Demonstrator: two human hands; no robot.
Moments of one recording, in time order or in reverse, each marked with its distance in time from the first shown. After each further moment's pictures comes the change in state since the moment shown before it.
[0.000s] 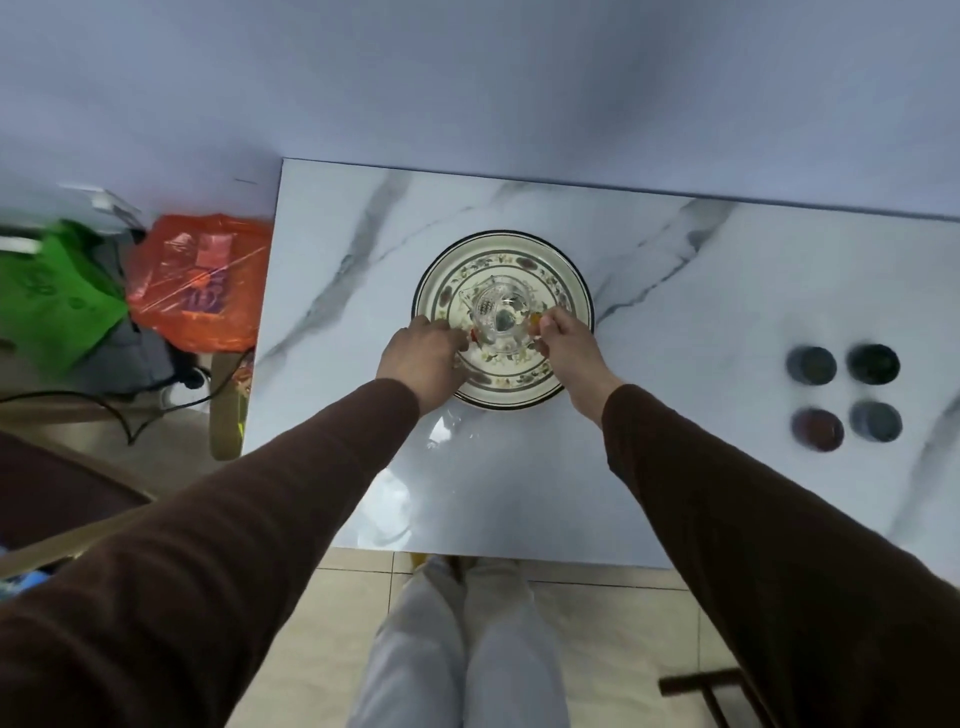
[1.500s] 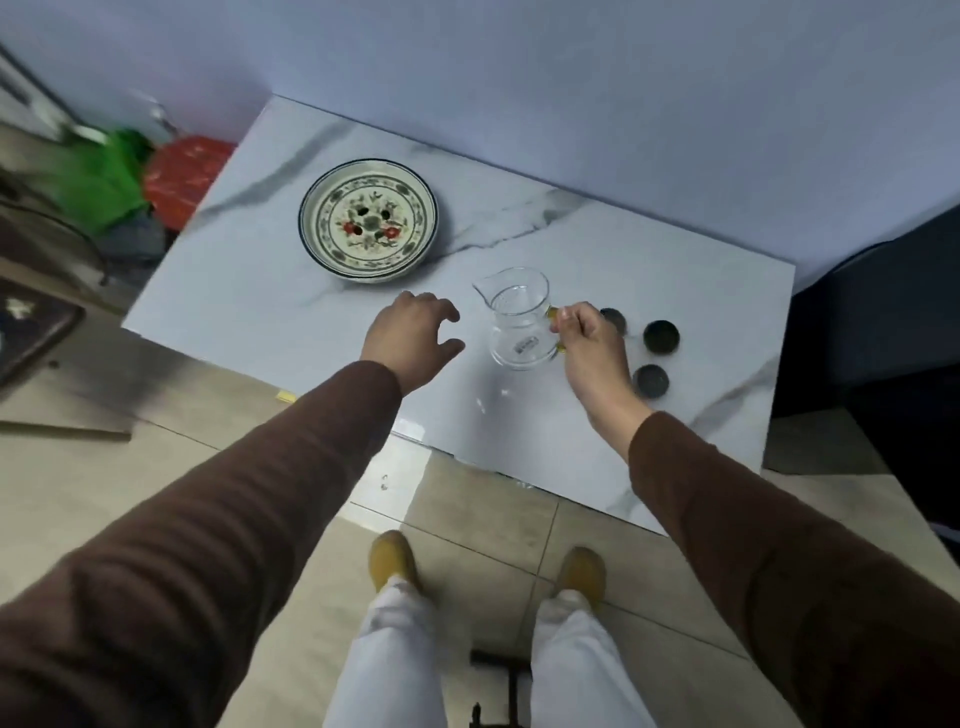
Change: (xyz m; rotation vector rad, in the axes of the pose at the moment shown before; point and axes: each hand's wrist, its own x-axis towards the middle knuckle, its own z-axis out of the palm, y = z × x) left_hand -0.144 0.376 0.080 -0.140 0.337 -0.246; right_hand -0.208 0.096 -0.352 -0.160 0.011 -0.389
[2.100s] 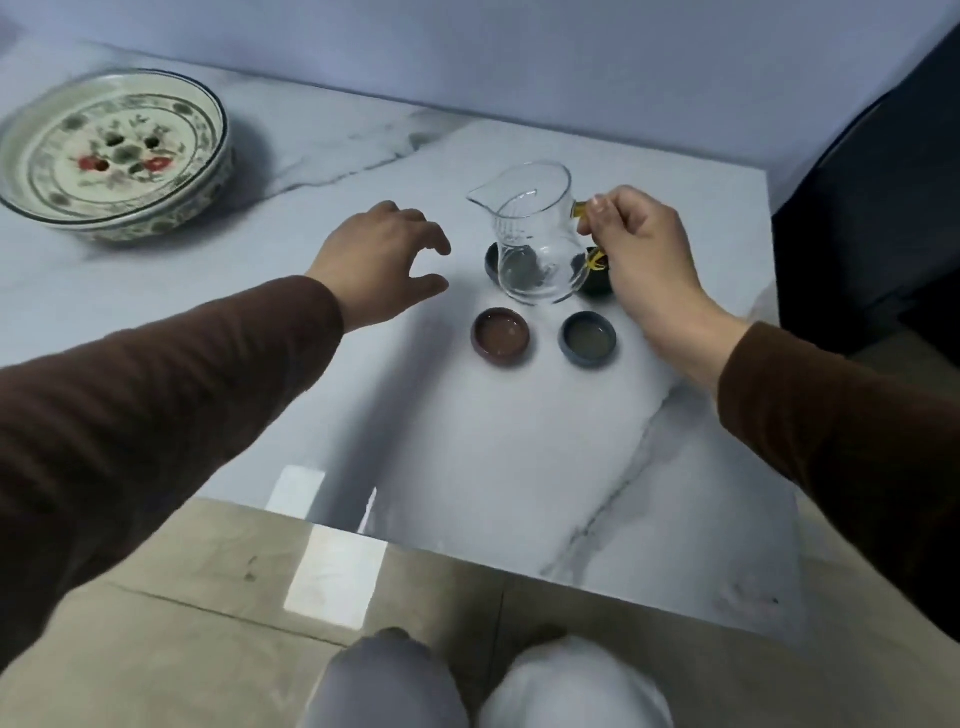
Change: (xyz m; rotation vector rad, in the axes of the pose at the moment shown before) left_hand 0.153 0.076 0.215 0.233 0.172 0.395; right_hand 0.144 0.209 -0.107 -0.019 0.166 -0.339
